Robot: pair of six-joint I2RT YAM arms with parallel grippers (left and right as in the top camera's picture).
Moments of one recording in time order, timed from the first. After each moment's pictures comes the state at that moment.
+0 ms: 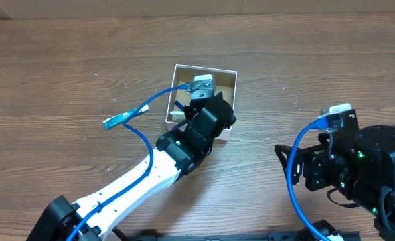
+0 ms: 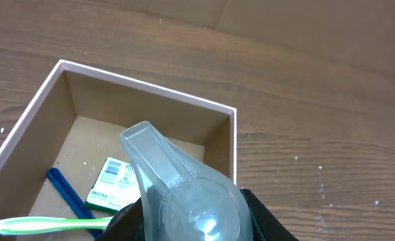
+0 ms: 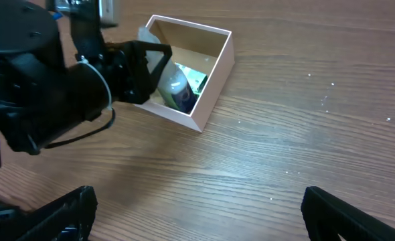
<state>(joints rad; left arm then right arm) -0.80 1.52 1.01 -0.08 -0.47 -0.68 0.41 0.90 1.48 -1.36 -0.07 0.23</state>
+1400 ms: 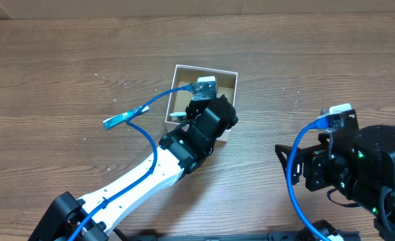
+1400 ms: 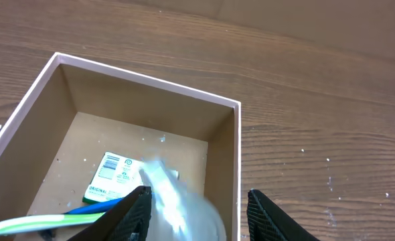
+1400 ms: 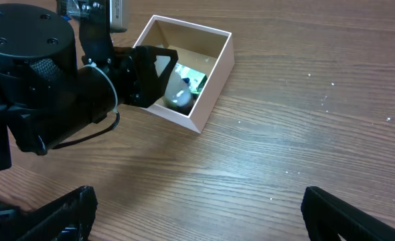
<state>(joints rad) -0.81 1.54 1.01 -0.08 -0.46 -0.67 0.41 0.90 1.48 -1.36 -0.07 0.23</state>
